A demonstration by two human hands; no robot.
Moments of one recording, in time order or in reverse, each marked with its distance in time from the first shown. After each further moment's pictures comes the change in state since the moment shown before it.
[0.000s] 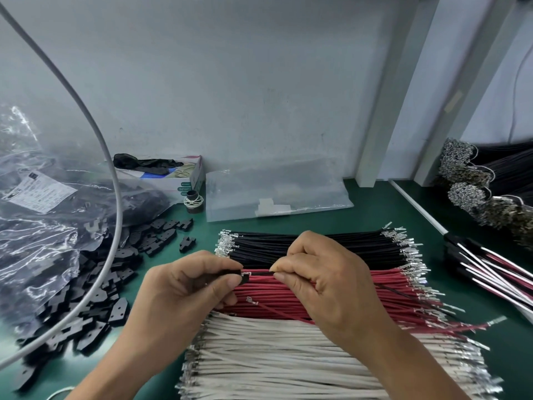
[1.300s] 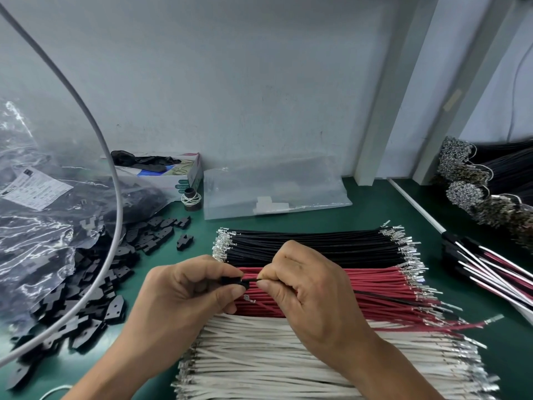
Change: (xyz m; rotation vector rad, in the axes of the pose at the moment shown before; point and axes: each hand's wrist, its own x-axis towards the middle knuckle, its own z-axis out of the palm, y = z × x) left_hand -0.003 -0.001 0.001 0.083 -0.045 0.011; right_hand -0.004 -0.009 0.018 -0.001 0.012 -0.030
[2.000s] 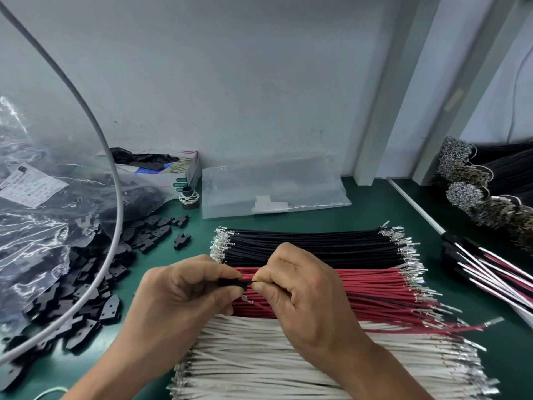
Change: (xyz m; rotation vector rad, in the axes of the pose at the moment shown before) left_hand -0.001 0.001 0.002 0.047 0.017 0.061; right_hand 0.000 -0.001 0.008 0.069 0.045 -0.004
